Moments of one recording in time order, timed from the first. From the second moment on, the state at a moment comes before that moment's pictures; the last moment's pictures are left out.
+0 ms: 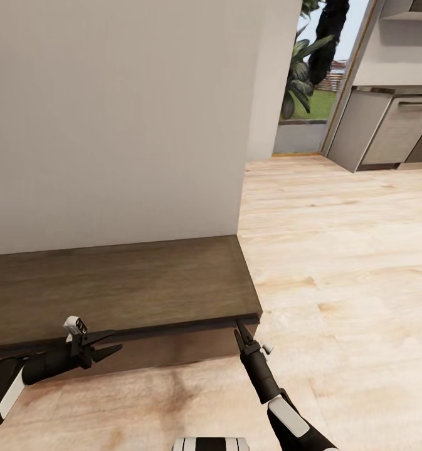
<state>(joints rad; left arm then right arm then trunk) -0.49 0.39 0.16 -0.77 0.31 0.97 -1.57 -0.48 0.06 0.40 -0.46 -1.53 -0.06 1.02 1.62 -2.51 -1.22</state>
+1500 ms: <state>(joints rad) -0.49 0.39 0.16 -0.77 0.31 0.97 -1.57 -0.48 0.06 0.40 -0.46 -1.53 -0.06 1.02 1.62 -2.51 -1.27</state>
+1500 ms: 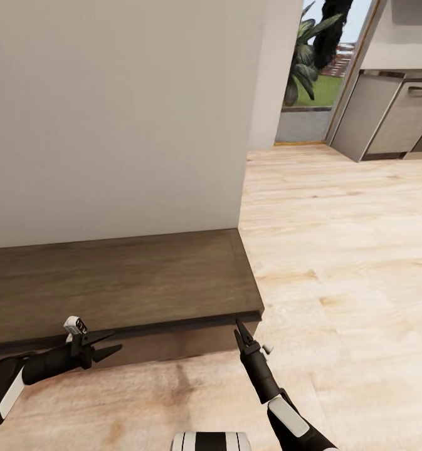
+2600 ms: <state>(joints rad) -0.49 0.39 0.16 -0.77 0.31 0.97 -1.57 -0.48 0.06 0.40 -0.46 -1.53 -0.06 1.01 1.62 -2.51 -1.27</state>
